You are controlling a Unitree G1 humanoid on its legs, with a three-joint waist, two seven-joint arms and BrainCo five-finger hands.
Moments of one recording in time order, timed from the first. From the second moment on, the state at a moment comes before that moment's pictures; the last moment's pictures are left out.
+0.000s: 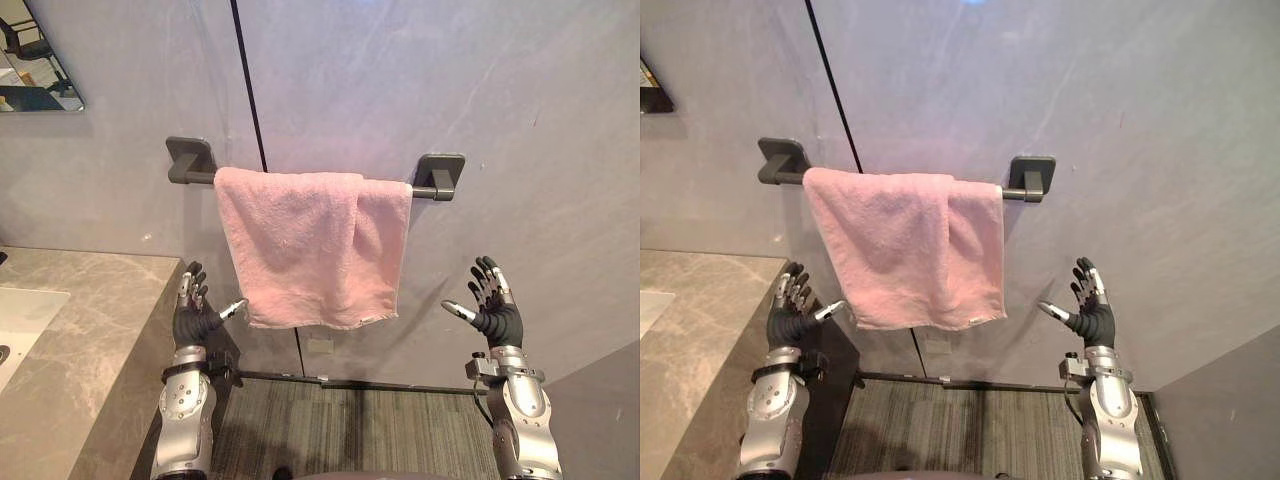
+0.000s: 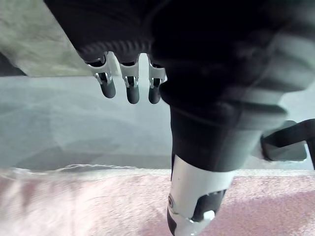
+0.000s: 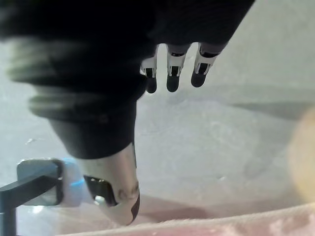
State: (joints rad) left arm 0.19 0.09 0.17 0.07 -0.11 -0.25 0.07; right arm 0.19 -0.09 -0.21 -0.01 0.12 -0.21 0.06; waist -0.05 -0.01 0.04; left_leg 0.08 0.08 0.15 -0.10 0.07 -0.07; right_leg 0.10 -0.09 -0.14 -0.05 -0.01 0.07
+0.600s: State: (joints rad) left arm 0.33 0.08 0.12 0.51 0.03 -0.20 0.02; right arm 0.27 -0.08 -0.19 0.56 -0.03 -0.17 0.02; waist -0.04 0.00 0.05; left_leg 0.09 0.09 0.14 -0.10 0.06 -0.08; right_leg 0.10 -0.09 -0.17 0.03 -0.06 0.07
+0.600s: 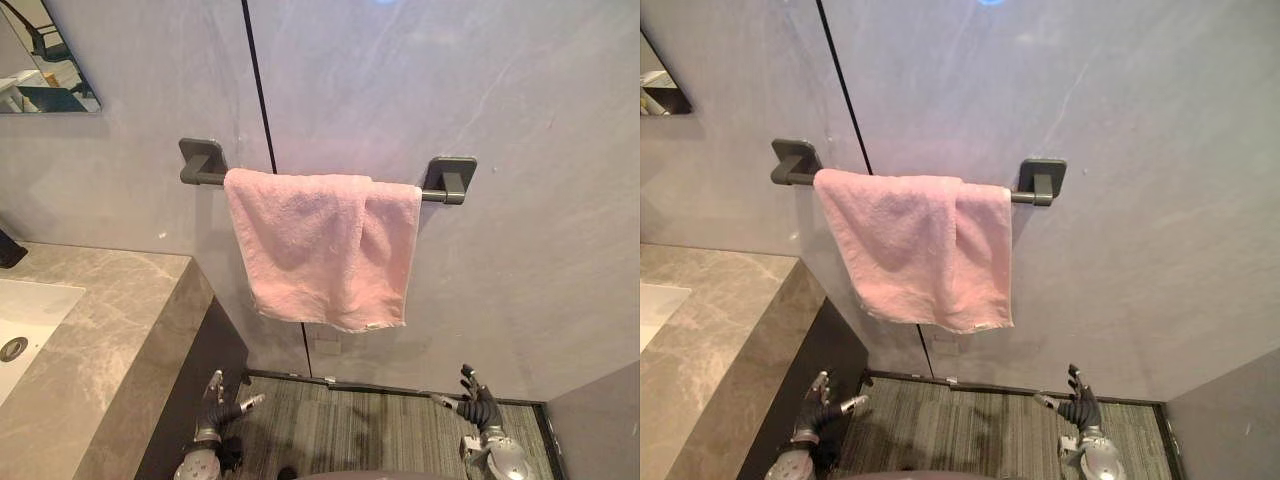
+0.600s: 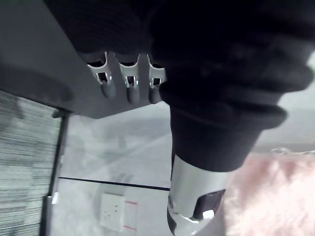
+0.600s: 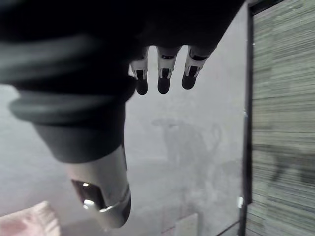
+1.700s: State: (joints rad) left arm 0.20 0.11 0.08 0.71 0.07 -0.19 0.08; right arm 0.19 -0.10 -0.15 0.83 -0.25 -0.09 -0.03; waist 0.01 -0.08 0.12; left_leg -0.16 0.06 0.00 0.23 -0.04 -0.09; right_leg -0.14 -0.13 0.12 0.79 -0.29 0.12
